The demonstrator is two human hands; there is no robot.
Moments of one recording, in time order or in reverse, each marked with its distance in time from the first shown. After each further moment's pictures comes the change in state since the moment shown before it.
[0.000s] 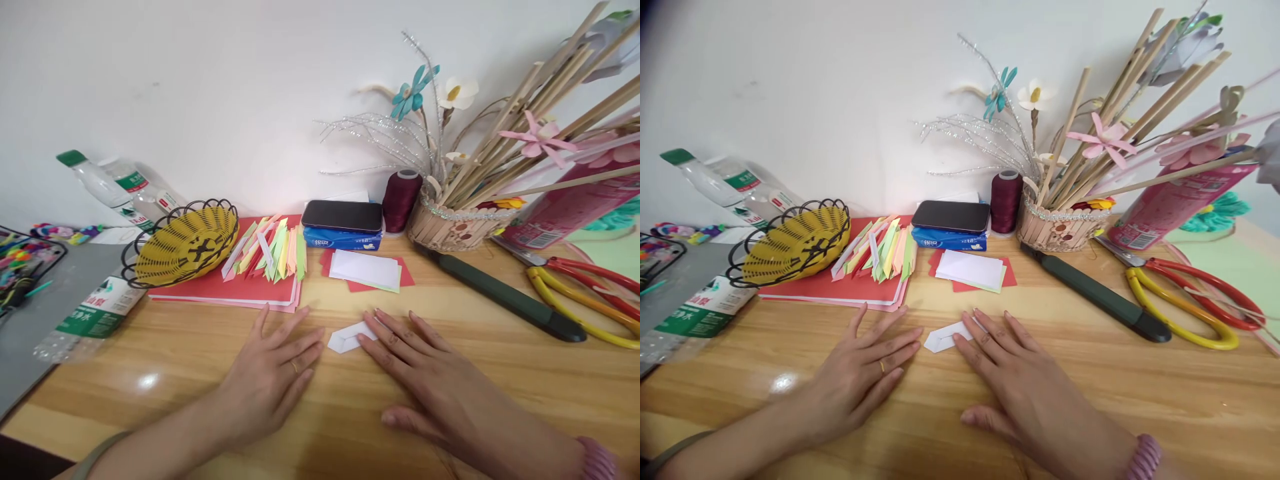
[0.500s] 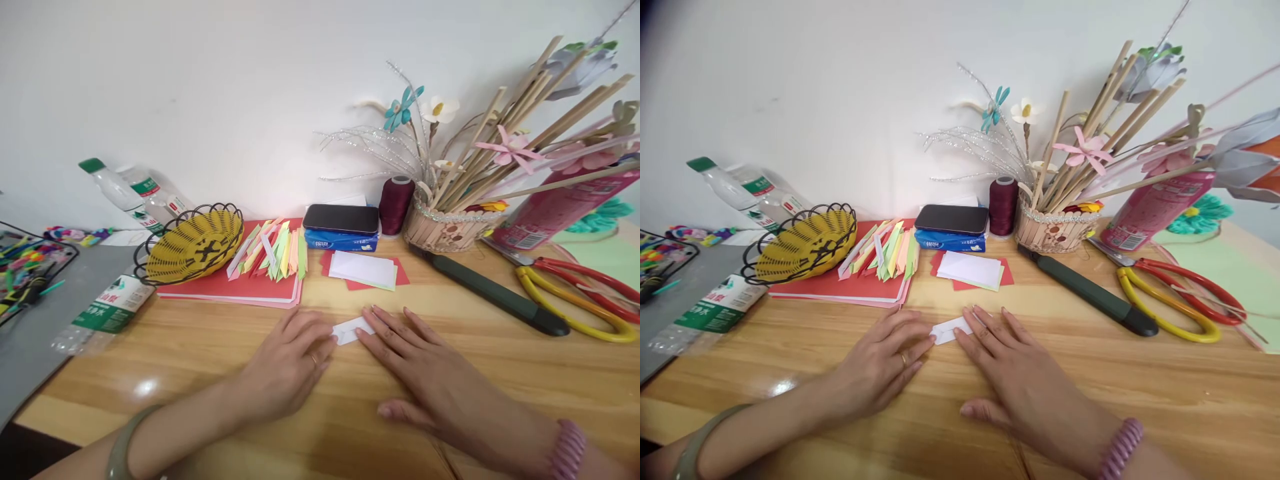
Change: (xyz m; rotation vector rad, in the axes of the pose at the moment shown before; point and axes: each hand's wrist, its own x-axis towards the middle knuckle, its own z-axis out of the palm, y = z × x) left_hand 0.021 0.011 0.010 -0.086 0.158 0.067; right_hand 0.000 0.000 0.005 0.035 0.006 0.016
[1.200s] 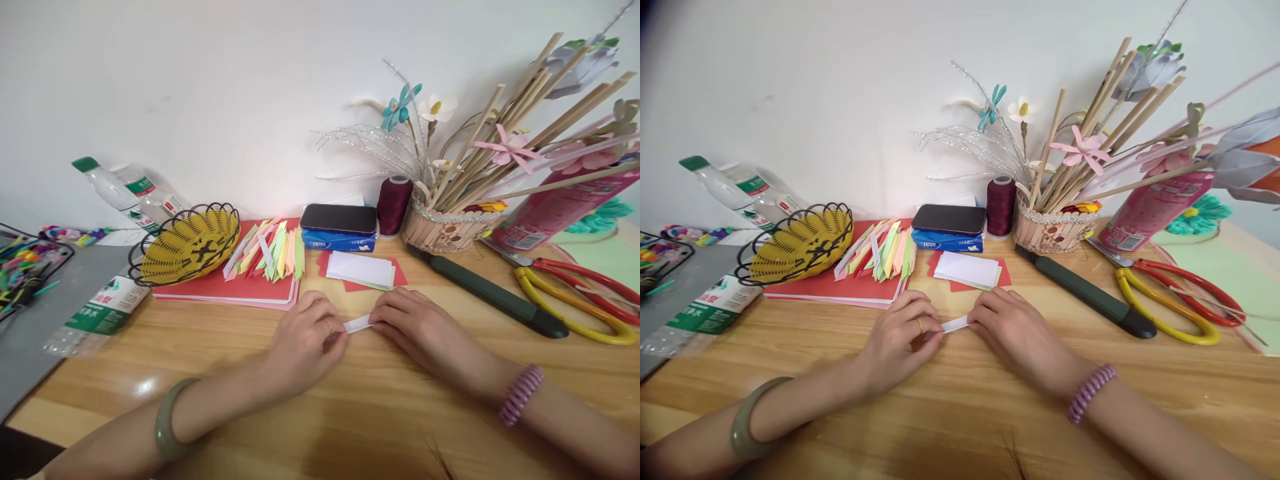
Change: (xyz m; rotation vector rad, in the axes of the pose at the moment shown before) left_hand 0.035 -0.001 0.022 -0.144 0.176 -0.185; right_hand 0.031 0.028 -0.020 0.236 0.086 0.129
